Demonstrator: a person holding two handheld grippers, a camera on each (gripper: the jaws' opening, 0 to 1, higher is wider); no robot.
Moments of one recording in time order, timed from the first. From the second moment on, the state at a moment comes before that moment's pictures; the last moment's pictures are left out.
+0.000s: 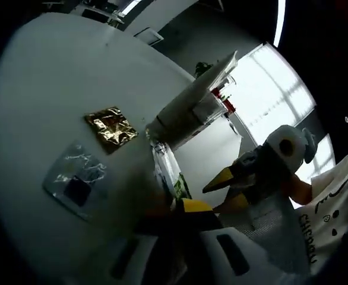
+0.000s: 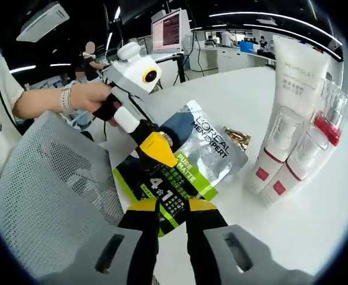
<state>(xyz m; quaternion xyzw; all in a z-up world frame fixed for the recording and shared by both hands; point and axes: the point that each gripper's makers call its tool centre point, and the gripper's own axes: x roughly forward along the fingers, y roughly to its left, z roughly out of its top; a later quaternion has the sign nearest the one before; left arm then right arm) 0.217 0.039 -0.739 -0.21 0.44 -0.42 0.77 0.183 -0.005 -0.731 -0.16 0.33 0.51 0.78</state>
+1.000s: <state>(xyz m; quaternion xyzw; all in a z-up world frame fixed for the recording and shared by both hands) 0.229 0.069 -0.758 -0.07 0.42 -0.40 0.82 0.172 -0.002 -0.766 -0.24 0.37 0.54 0.72</state>
